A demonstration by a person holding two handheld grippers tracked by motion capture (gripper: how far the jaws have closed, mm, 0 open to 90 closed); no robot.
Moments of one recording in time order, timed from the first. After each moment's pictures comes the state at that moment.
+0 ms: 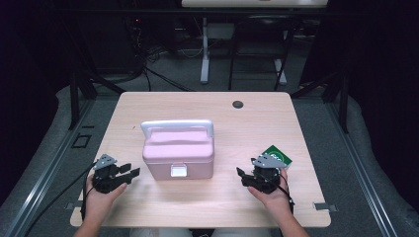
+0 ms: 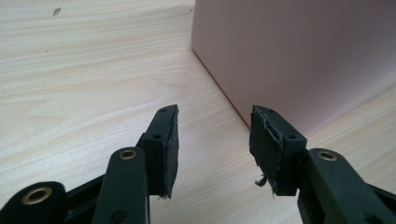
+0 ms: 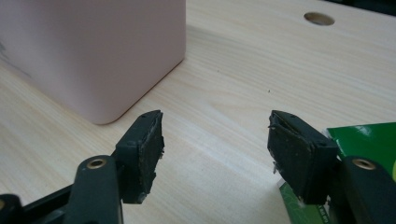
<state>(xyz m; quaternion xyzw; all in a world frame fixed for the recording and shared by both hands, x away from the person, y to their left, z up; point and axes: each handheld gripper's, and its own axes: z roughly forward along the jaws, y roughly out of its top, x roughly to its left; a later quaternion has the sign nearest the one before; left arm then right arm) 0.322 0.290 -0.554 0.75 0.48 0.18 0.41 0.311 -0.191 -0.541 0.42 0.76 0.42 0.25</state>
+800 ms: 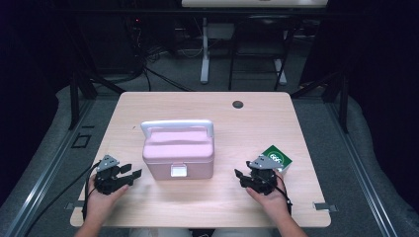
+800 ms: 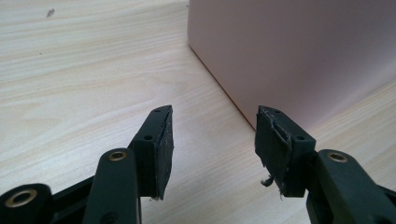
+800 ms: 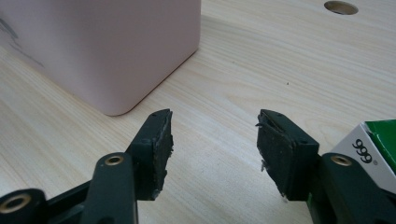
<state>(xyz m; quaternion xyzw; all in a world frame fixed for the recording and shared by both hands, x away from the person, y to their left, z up) 0.322 0.288 -0.556 0.76 0.47 0.18 0.41 0.311 -0.185 -0.548 0.42 0.77 0.42 0.22</state>
